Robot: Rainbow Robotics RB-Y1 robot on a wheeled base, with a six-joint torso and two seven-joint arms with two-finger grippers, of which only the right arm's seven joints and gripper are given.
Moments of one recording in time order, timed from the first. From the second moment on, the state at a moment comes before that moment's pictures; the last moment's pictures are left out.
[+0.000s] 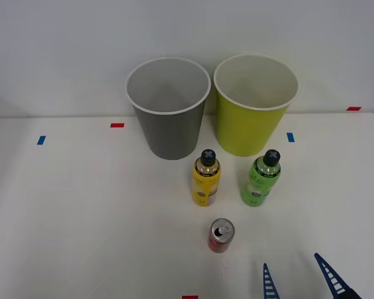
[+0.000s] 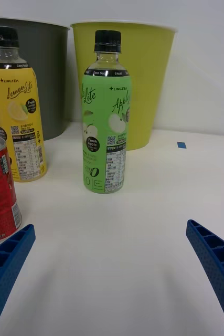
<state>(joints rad) 0.86 -0.18 0.24 -1.78 0.18 -0.70 1.46</state>
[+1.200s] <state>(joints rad) 0.86 -0.18 0.24 -1.78 0.18 -0.70 1.46</state>
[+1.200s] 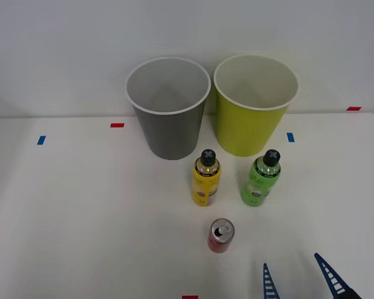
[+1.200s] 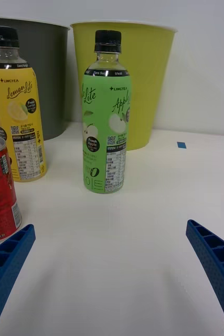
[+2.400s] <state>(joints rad) 0.86 -0.18 0.24 -1.78 0.18 -0.70 1.46</state>
